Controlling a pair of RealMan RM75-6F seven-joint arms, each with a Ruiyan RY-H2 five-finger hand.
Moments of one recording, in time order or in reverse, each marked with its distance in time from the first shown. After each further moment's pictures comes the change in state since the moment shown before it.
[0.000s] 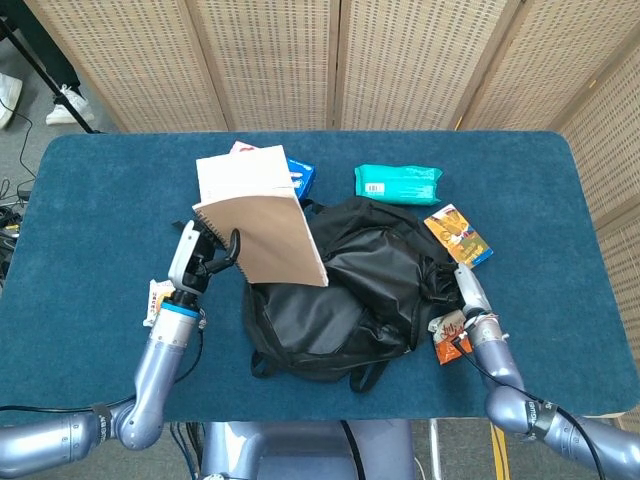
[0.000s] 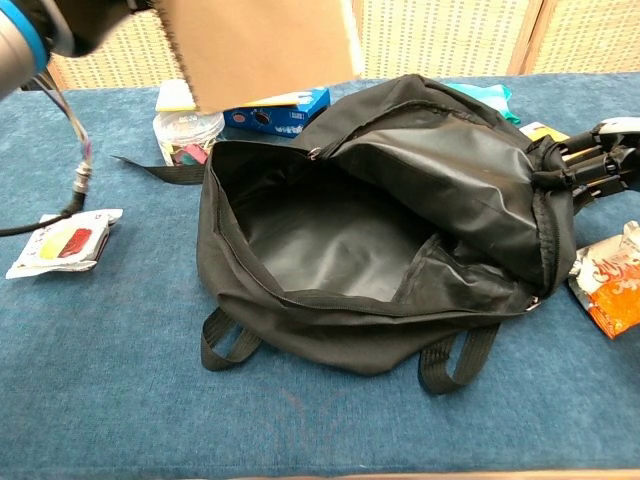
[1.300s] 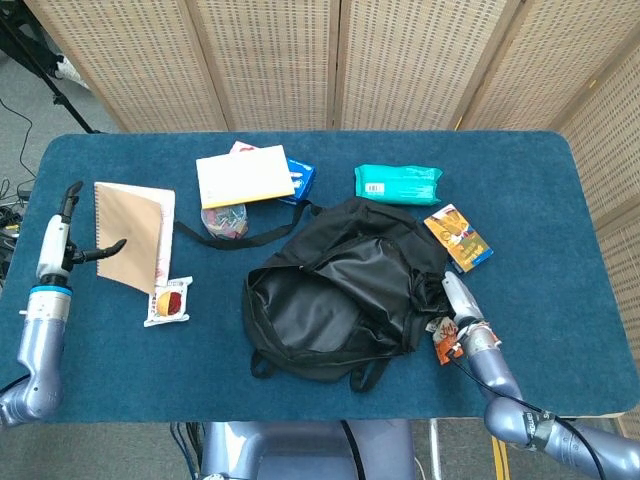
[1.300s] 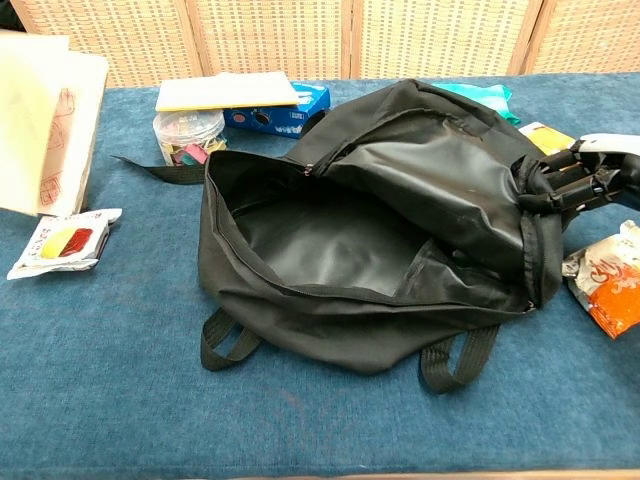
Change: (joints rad) left arm 0.122 0.269 0.081 0.366 -0.232 -0.152 0.234; right arm -0.022 -0.006 -0.045 -0.016 -0.142 -0.030 -0.015
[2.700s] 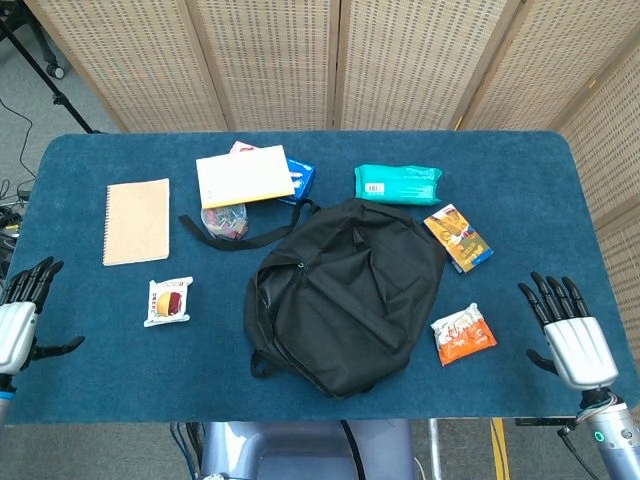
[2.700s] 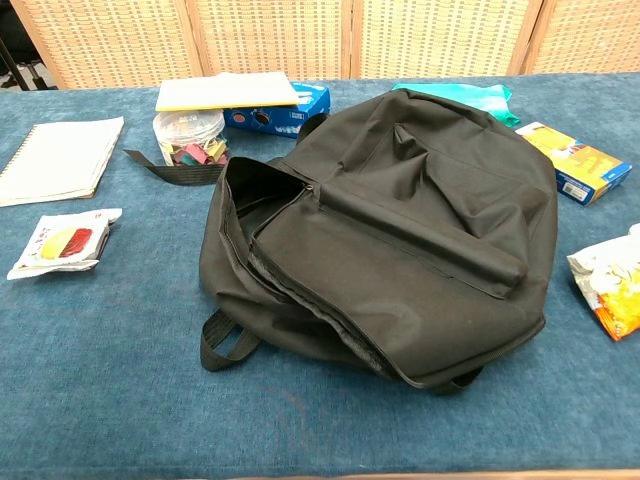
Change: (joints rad) left arm 0.317 0.267 0.338 -0.318 0.432 0.353 0.410; right arm -0.400 0.218 -0.290 0.226 -0.919 0.653 -0.203
